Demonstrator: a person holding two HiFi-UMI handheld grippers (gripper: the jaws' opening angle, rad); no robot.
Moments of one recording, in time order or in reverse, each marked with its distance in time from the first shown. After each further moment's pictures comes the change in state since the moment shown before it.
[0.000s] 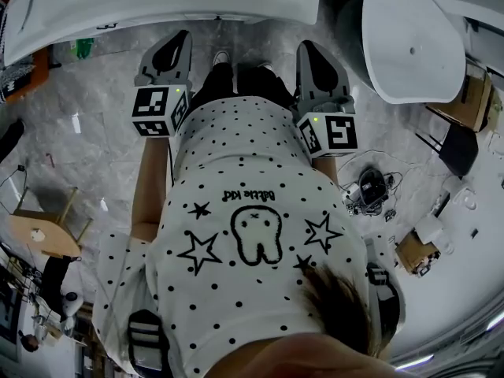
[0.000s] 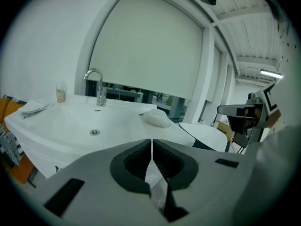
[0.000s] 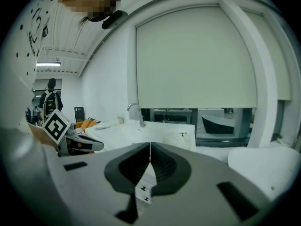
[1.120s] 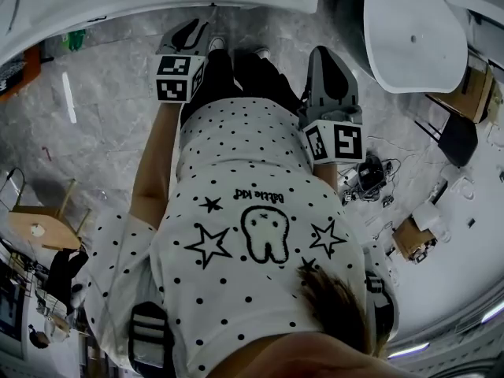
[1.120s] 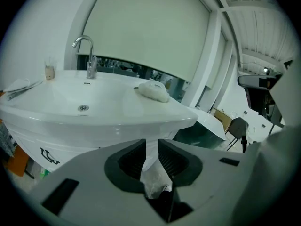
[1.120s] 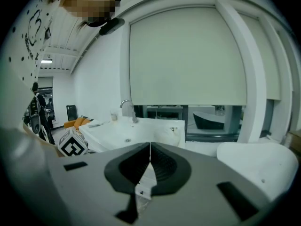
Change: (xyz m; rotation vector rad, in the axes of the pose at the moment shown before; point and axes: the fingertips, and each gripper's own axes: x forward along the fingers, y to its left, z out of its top) left arm 0.049 0.010 -0.093 -0.031 0.220 -0.052; right arm -0.018 0.011 -0.014 0.015 0.043 -0.087
